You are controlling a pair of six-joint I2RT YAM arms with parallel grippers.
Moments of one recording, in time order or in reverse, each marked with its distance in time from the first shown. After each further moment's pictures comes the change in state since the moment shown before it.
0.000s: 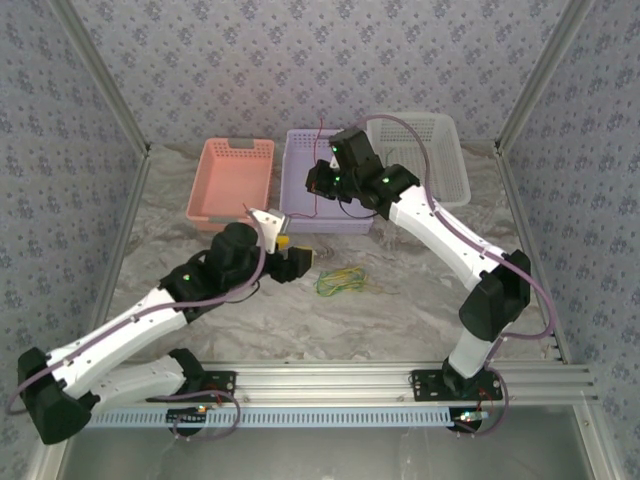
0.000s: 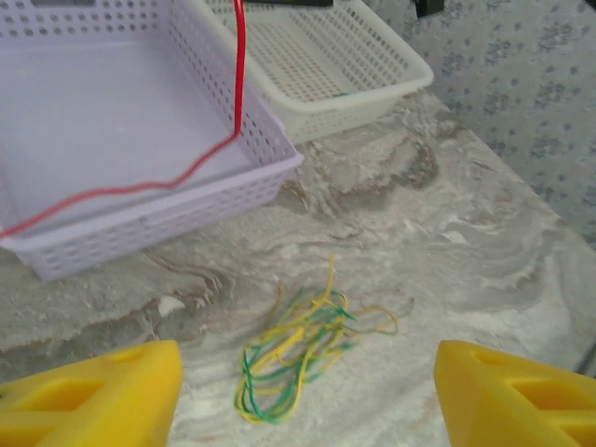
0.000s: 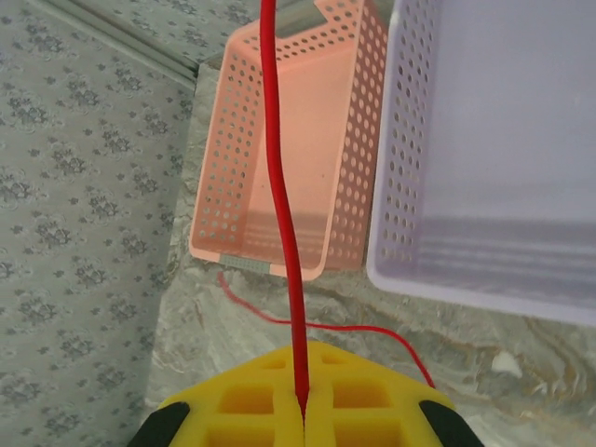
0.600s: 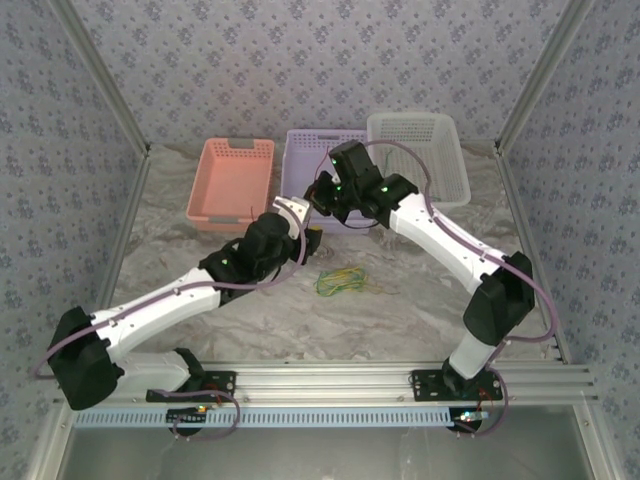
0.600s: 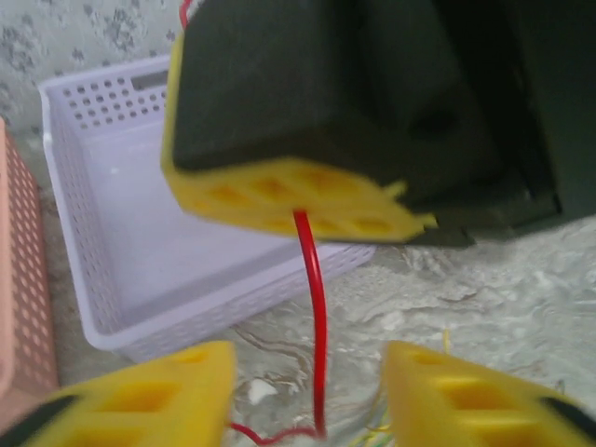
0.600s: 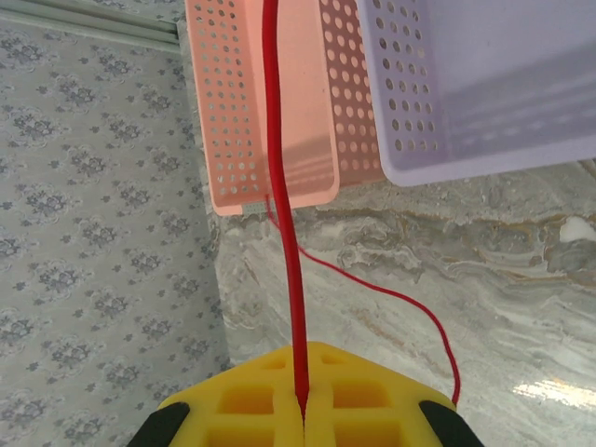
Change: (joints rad) left arm -0.011 0.232 0.058 0.185 -0.213 0.145; right arm 0.009 -0.042 -0.122 0.023 -0.121 0.309
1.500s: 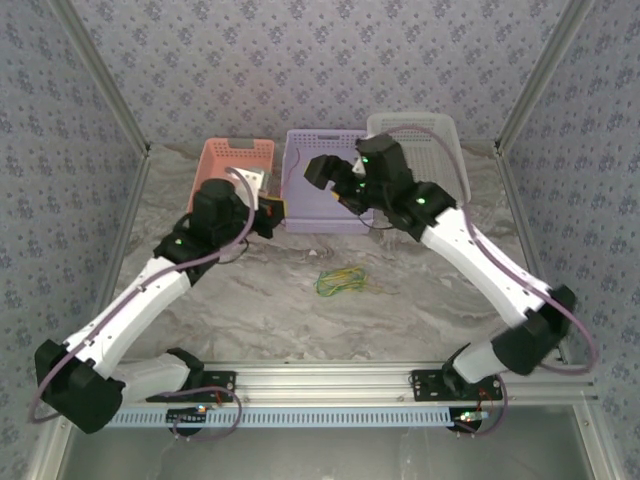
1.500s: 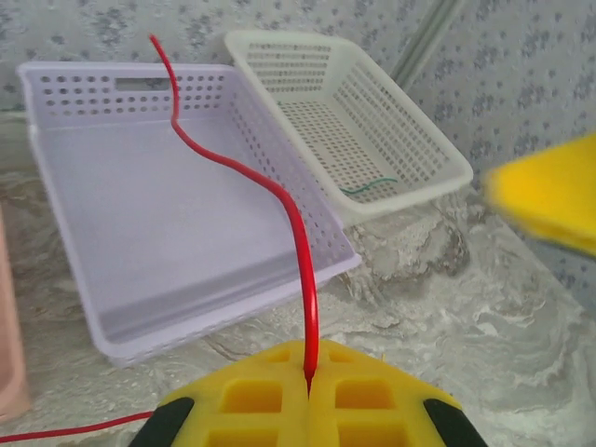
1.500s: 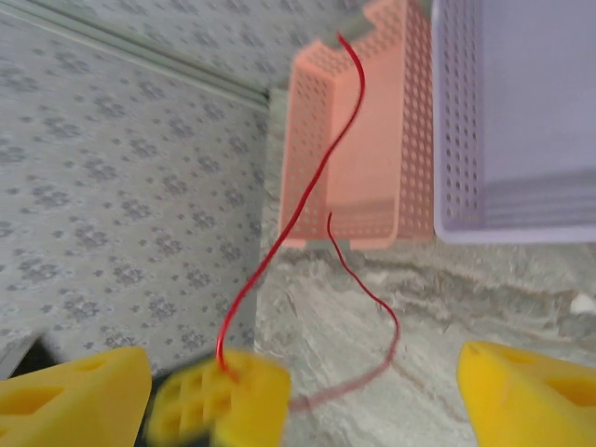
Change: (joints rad) left arm 0.377 -0.102 0.116 -0.170 0.504 -0.108; right arm -0.008 -0.254 -0.066 0.065 0.104 -0.161
